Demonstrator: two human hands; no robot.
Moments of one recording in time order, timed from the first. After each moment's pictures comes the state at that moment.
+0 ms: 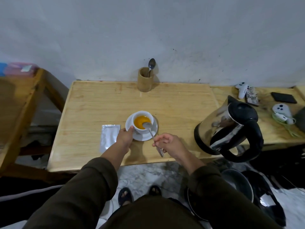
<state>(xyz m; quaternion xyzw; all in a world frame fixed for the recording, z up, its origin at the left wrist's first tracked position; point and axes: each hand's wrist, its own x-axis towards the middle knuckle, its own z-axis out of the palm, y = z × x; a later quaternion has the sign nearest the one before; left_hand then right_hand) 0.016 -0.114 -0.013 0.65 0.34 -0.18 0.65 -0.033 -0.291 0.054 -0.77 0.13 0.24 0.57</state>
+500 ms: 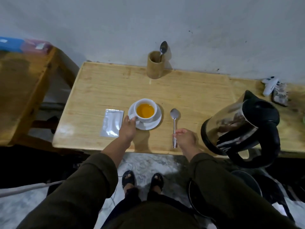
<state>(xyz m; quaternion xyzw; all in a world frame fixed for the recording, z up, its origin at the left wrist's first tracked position) -0.009 -0.138 -0.006 0.75 0.32 -0.12 0.57 -0.004 -0.336 -0.012 -0.79 0.34 0.17 0.47</state>
